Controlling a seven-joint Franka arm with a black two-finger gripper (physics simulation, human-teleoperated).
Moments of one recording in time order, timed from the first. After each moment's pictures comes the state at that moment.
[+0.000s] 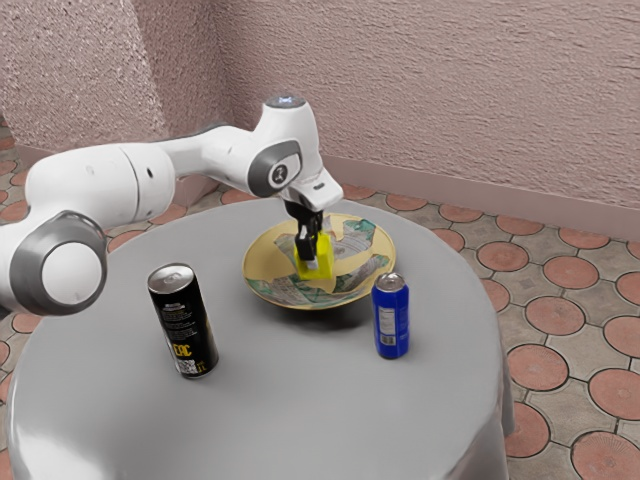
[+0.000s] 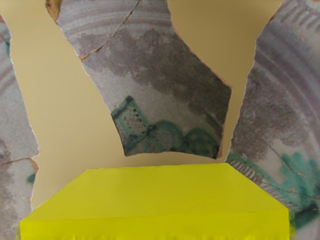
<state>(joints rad) 0.15 0.87 -0.38 -1.10 0.31 1.98 1.00</state>
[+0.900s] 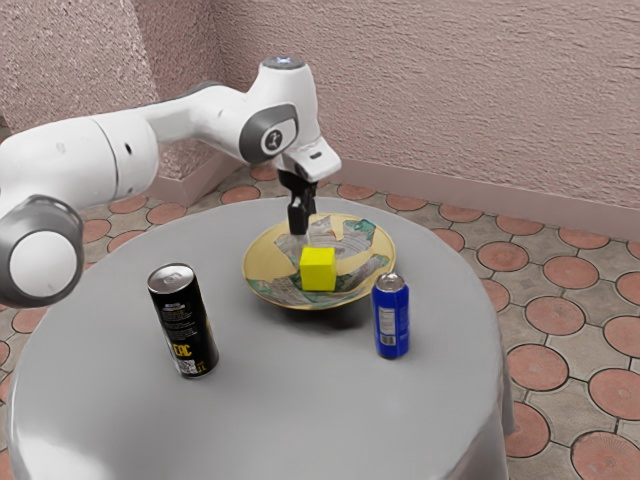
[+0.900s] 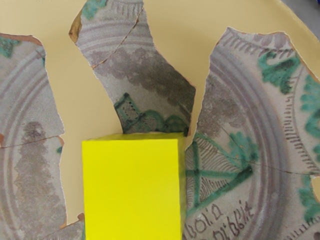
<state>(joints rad) 0.14 0.74 -0.38 -1.14 0.33 1.88 0.97</state>
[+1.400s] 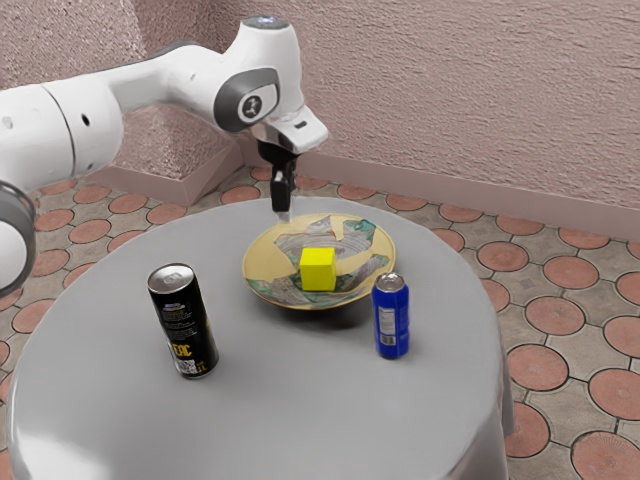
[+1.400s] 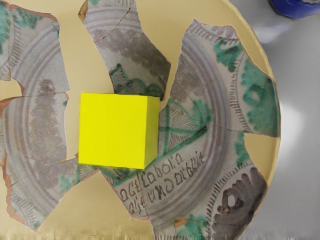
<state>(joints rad) 0.15 0.52 -0.37 -1.28 0.30 1.82 0.87</state>
